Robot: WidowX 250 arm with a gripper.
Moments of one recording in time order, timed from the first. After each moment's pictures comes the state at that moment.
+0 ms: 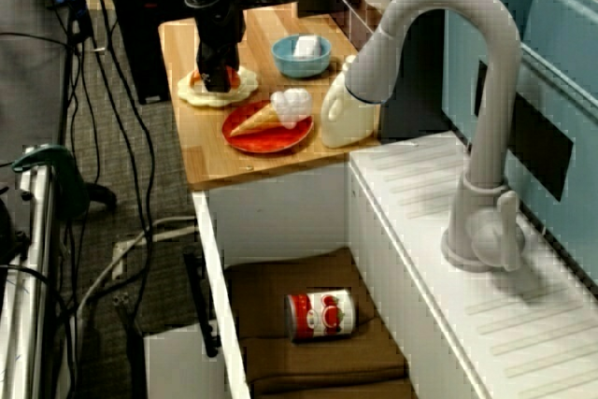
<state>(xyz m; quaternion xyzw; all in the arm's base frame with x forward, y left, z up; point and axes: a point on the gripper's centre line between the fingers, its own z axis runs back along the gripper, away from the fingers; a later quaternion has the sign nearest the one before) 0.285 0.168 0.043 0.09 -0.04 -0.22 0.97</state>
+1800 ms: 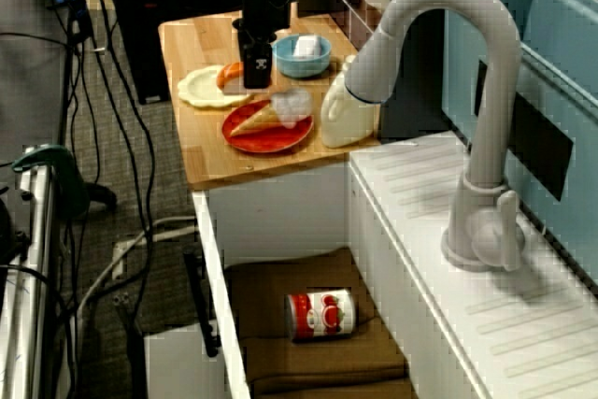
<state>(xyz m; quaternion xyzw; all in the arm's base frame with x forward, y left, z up) 0.315 0.117 0.068 0.01 0.03 -0.03 1.00</state>
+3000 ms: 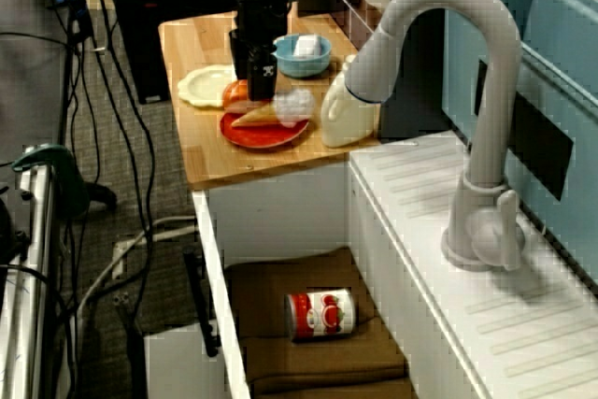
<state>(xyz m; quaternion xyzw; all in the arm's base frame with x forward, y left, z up) 0.315 0.120 0.053 -0.01 0.02 0.06 1.00</state>
